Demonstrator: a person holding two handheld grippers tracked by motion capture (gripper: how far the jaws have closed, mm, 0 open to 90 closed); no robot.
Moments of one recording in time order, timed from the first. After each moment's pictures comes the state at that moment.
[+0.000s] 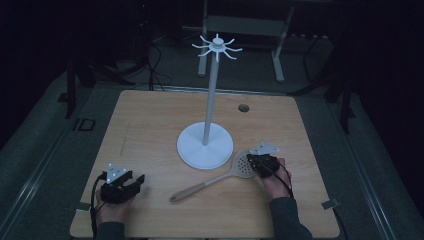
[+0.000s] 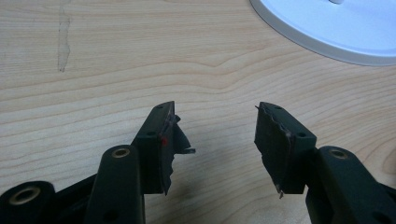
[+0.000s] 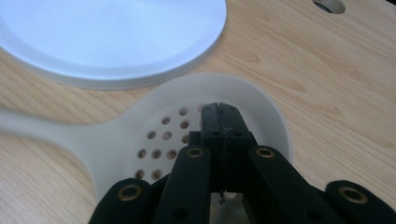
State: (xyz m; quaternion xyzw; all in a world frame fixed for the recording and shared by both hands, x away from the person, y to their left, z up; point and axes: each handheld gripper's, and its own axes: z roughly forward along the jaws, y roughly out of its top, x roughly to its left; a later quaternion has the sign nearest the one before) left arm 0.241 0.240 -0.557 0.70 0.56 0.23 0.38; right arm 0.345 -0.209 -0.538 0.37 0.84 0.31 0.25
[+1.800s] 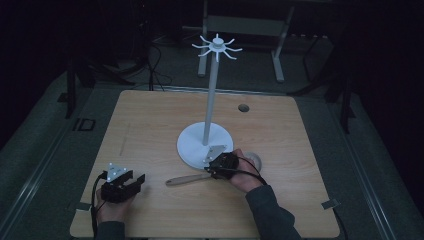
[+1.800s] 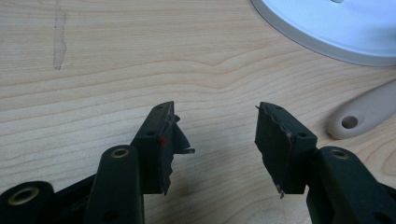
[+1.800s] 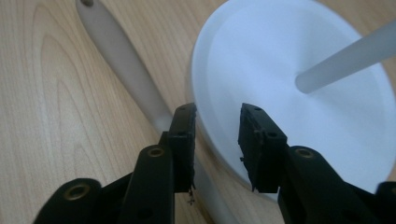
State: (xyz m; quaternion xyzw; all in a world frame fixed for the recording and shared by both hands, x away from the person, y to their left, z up) left arm 0.244 0.240 -0.558 0.70 0.56 0.22 0.37; right arm 0.336 -0.087 -0.511 0.13 0.94 0.27 0.17
